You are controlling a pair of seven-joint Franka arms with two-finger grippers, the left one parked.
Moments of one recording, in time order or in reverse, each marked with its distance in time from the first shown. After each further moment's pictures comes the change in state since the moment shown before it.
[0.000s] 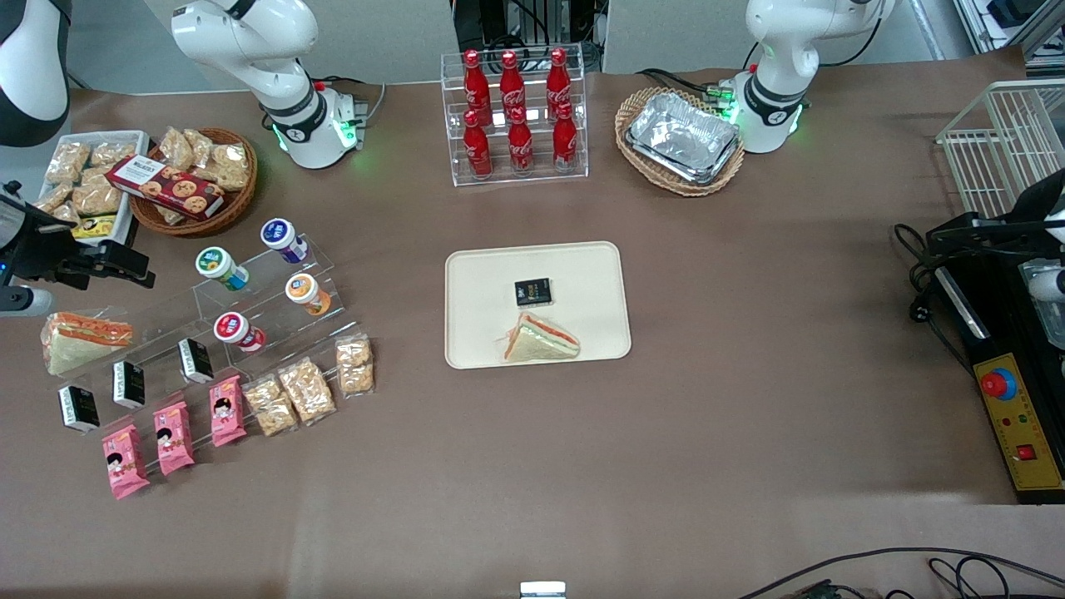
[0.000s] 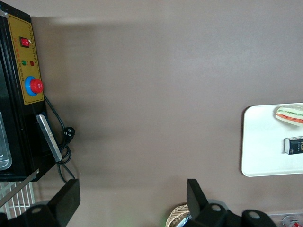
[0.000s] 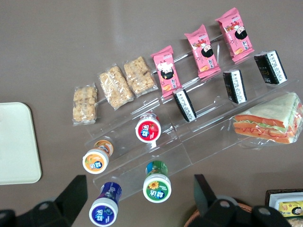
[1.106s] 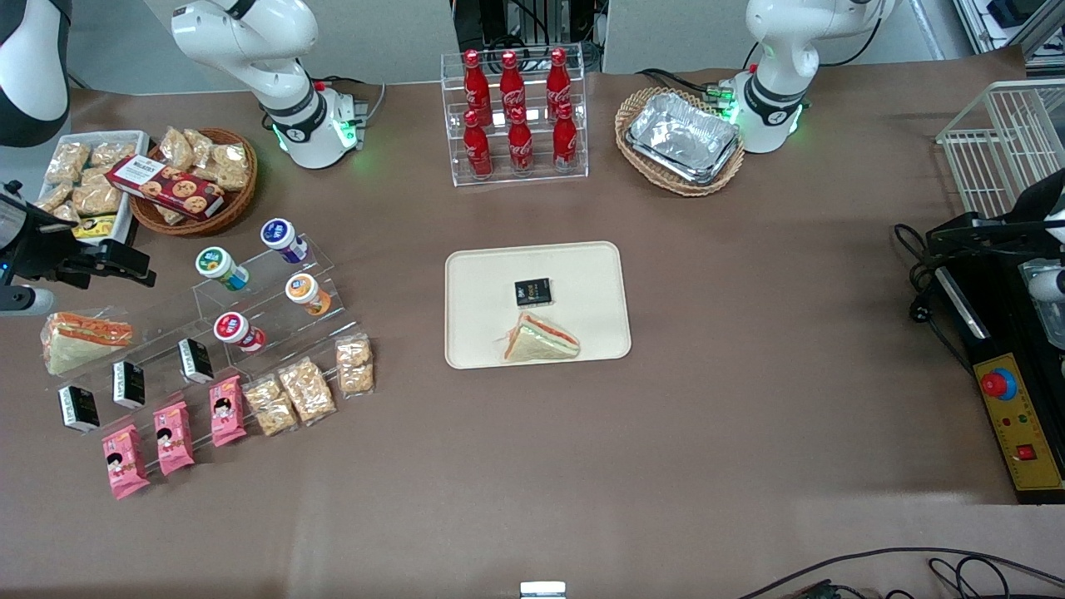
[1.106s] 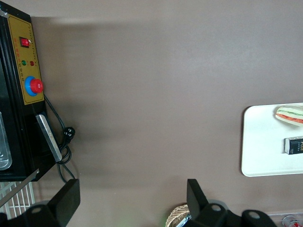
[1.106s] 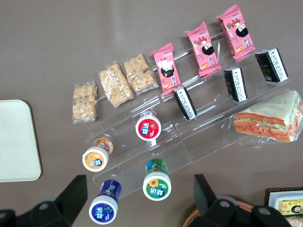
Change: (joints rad) arm 0.000 0.000 0.000 -0.001 0.000 -0.009 -0.003
